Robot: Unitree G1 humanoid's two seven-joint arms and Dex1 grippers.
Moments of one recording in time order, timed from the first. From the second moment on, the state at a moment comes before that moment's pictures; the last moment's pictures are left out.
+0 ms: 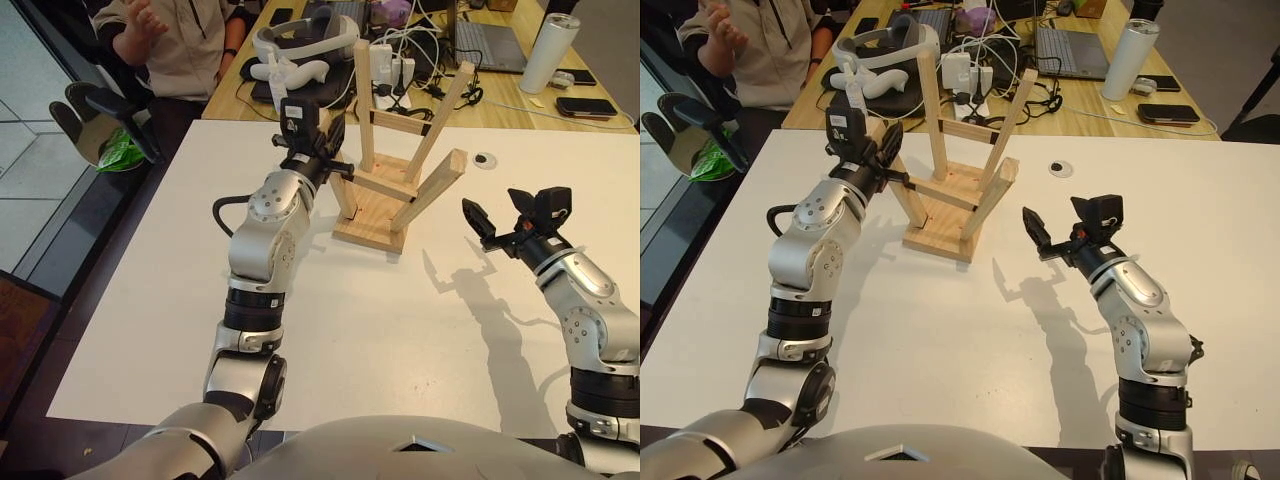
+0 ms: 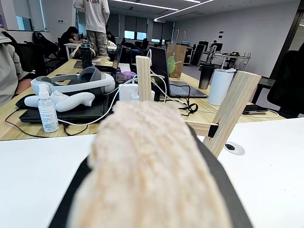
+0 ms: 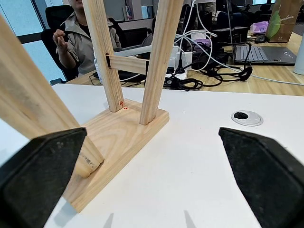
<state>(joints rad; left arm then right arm) -0.51 0.07 -0.04 -0.09 -0.23 0.55 -0.05 -0.05 -0.37 -0.17 -0.28 0.48 0.52 0.36</state>
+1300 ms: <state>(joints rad) -0.48 0.16 -0.33 -0.26 -0.07 0.91 -0.07 -0.08 -0.35 -0.14 -0.30 0.48 0.53 0.33</state>
